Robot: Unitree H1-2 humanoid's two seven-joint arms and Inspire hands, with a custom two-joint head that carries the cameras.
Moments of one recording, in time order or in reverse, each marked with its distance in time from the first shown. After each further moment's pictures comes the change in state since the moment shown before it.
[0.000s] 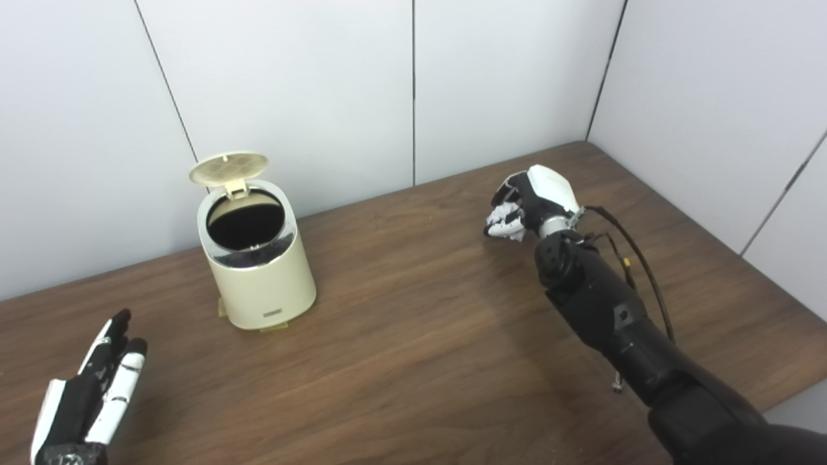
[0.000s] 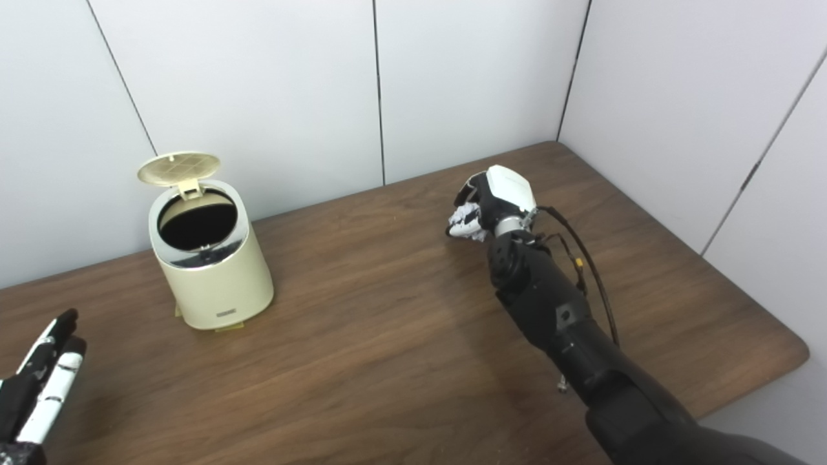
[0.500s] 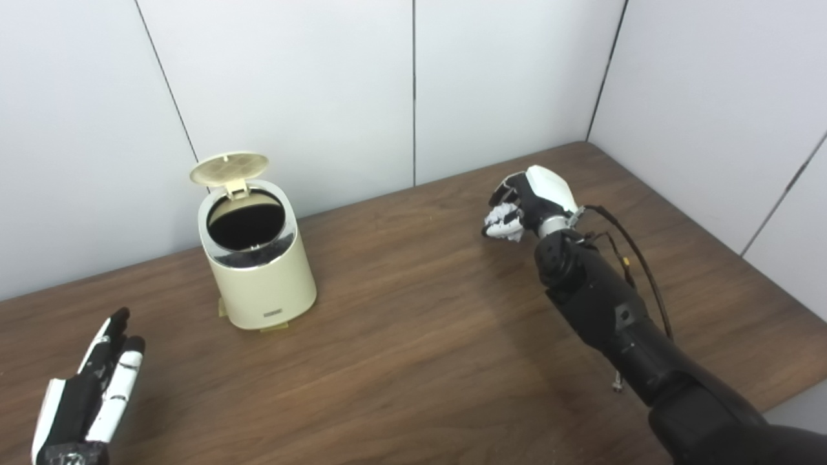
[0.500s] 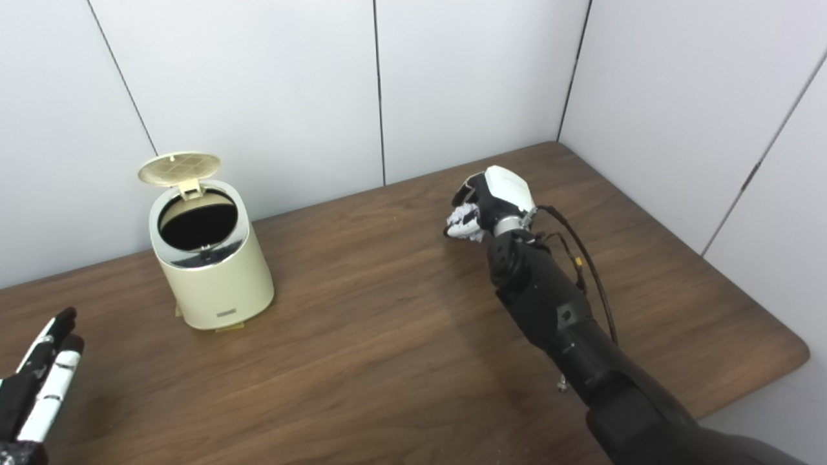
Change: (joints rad) left arm 0.000 -0.019 -0.002 0.011 0.002 -0.030 0.024; right arm 0.003 -0.006 -0.004 -0.095 0.015 -0.021 0.014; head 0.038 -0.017
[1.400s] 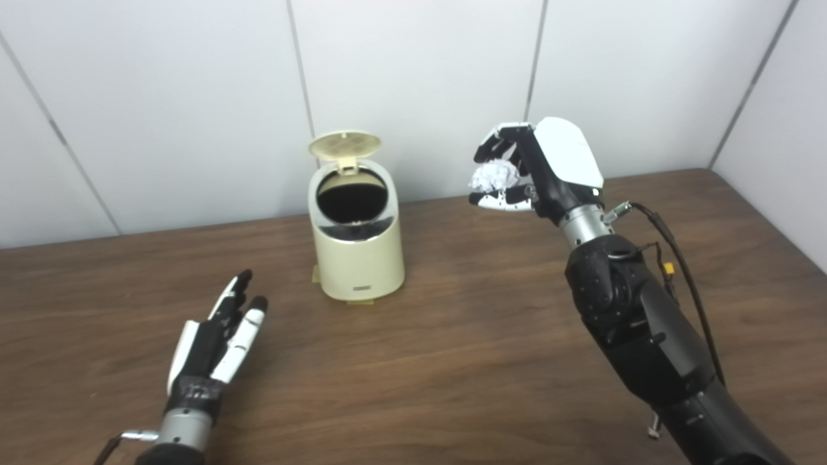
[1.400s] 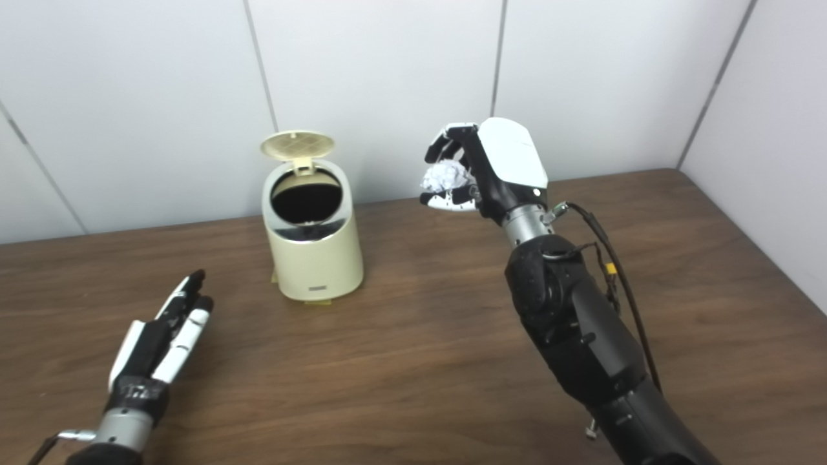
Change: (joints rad) left arm 0.027 -0.083 -0.006 0.070 0.025 -0.059 0.065; right arm -0.044 0.131 0.170 -0.404 -0.207 -0.163 0.048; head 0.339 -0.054
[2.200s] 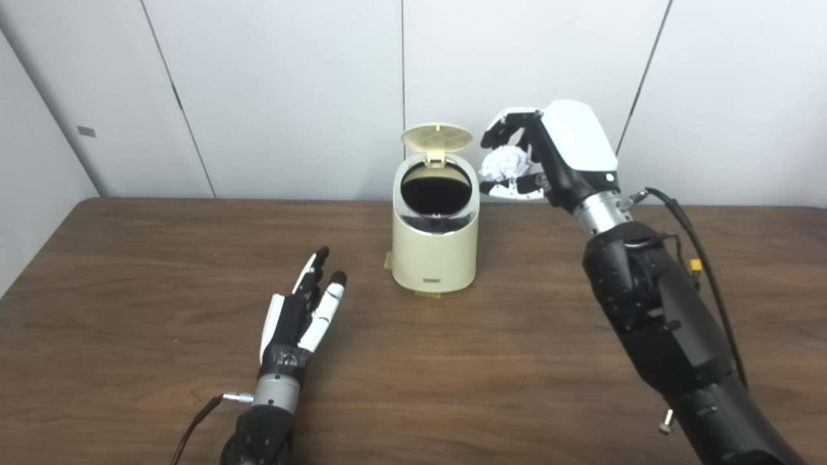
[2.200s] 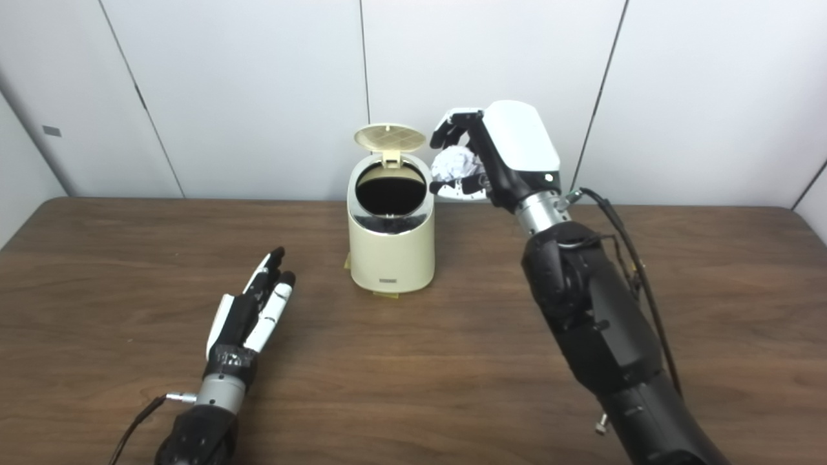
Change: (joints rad) left arm 0.006 -0.068 -0.008 0.078 0.019 -0.105 0.097; right arm -0.164 0.124 0.043 0.277 -0.028 -0.195 -0.020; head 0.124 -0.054
